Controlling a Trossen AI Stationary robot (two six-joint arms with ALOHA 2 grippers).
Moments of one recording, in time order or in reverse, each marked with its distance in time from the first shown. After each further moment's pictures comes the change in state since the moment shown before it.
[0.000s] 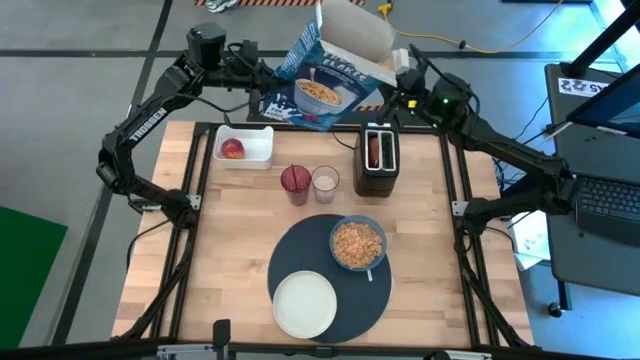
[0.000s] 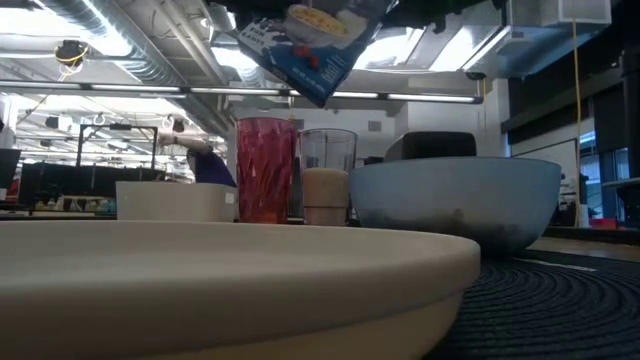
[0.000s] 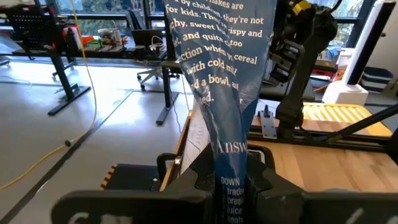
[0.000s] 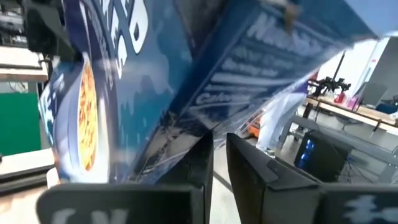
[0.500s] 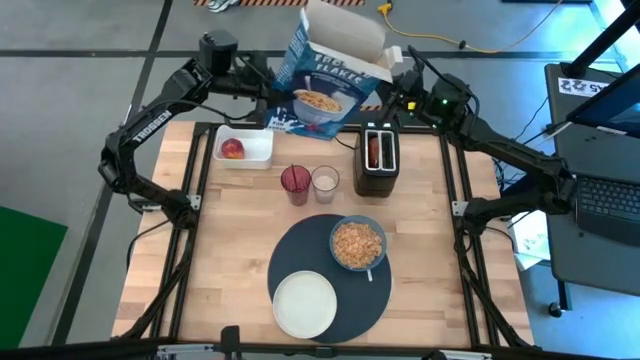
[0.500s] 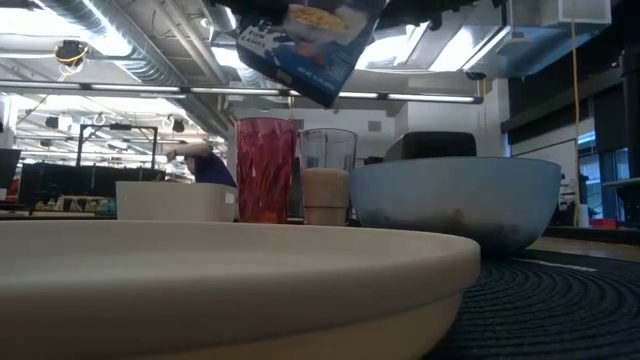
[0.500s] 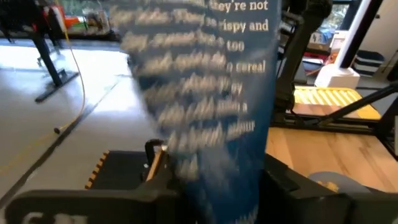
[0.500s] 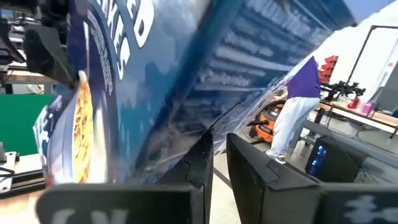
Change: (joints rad) left arm -0.056 0.011 -0.001 -0.067 -0.049 0.030; right arm 0.003 0.004 0.009 0.002 -0.036 0.003
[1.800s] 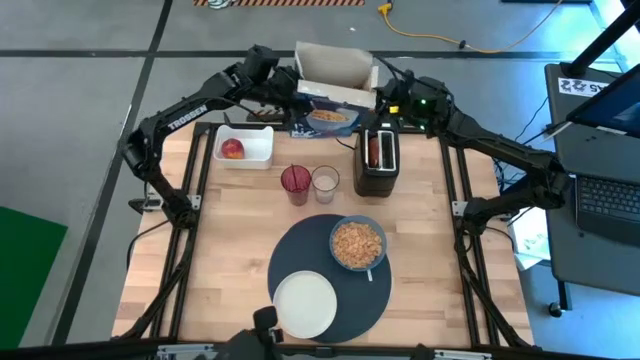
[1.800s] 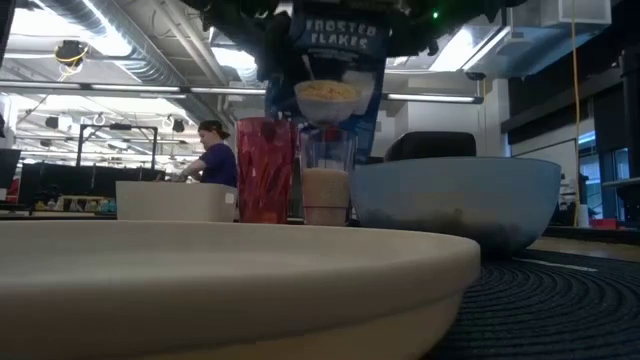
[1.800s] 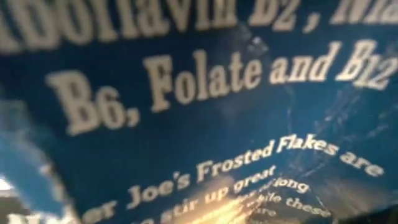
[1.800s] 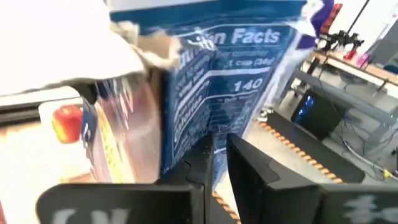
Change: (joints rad) left arm -0.075 0.217 0.000 -0.048 -0.258 0.044; right arm 0.012 0.071 -0.002 -0.155 0.066 -0.027
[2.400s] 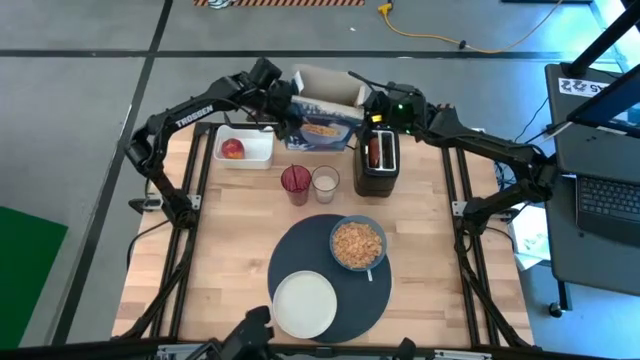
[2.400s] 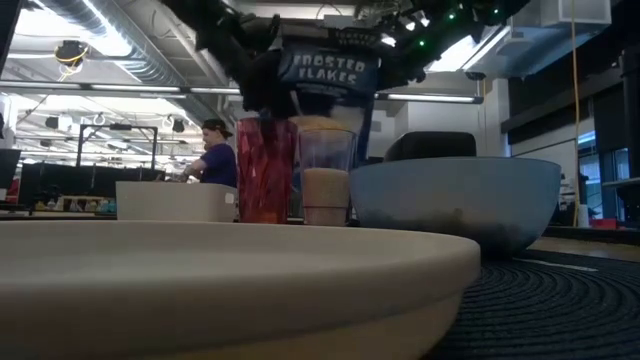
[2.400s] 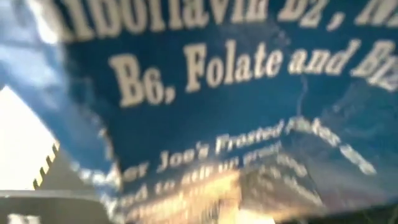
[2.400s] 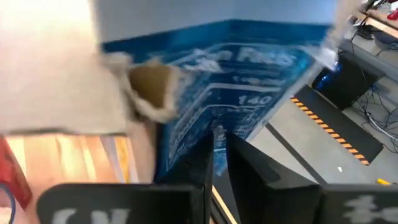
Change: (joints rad) left arm 0.045 0.043 -0.100 -0.150 -0.010 0.080; right arm 0.004 0.109 -0.002 -0.075 -0.035 -0.001
